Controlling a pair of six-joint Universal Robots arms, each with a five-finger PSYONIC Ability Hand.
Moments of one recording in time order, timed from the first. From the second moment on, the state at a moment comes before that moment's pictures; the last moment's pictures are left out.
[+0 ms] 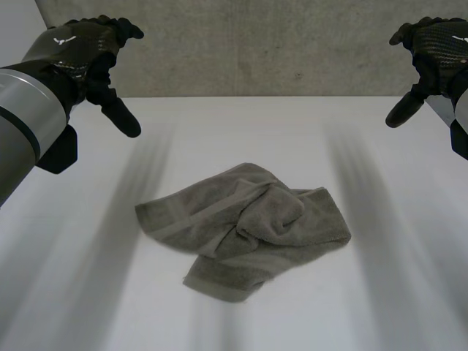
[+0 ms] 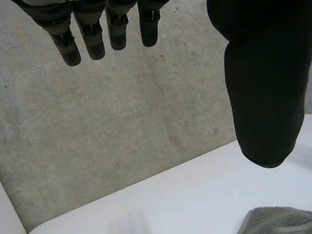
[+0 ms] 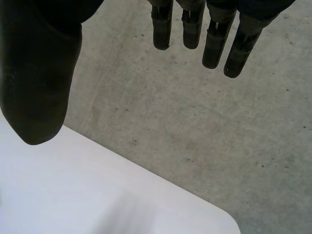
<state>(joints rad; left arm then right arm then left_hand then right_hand) 4.25 -1.66 -1.23 2.87 -1.66 3.15 1.85 -1.45 1.28 0.17 1.59 3.00 0.17 0.18 0.17 0.17 0.03 0.23 0.25 0.25 0.26 0.06</state>
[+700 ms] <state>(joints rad) 3.98 -2.49 -0.88 3.08 -1.64 3.16 1.83 -1.26 1.29 0.37 1.42 2.57 0.91 0.90 0.90 0.90 0.72 0.23 0.25 0.25 0.26 0.06</state>
